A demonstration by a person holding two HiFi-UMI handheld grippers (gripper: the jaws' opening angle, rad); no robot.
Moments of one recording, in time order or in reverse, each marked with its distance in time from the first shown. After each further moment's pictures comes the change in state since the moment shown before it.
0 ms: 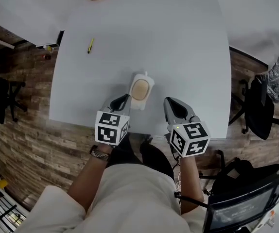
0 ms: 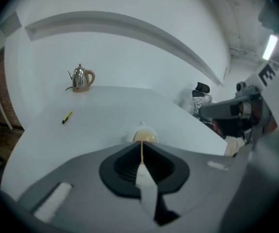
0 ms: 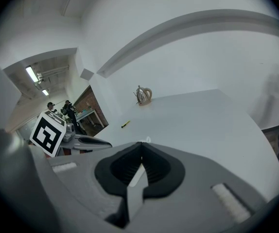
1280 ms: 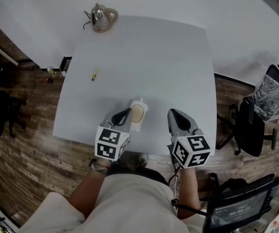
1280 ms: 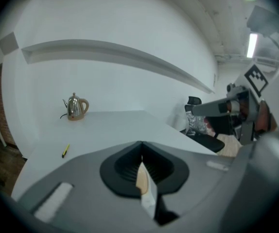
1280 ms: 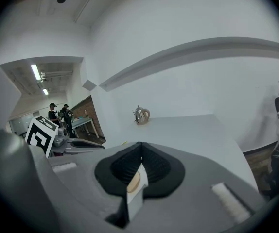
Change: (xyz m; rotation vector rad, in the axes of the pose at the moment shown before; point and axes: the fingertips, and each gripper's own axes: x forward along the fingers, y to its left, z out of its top) left arm -0.038 -0.027 0.084 0.113 -0.221 -0.025; right arm -0.046 -0.007 0.083 -0.076 -0.172 -0.054
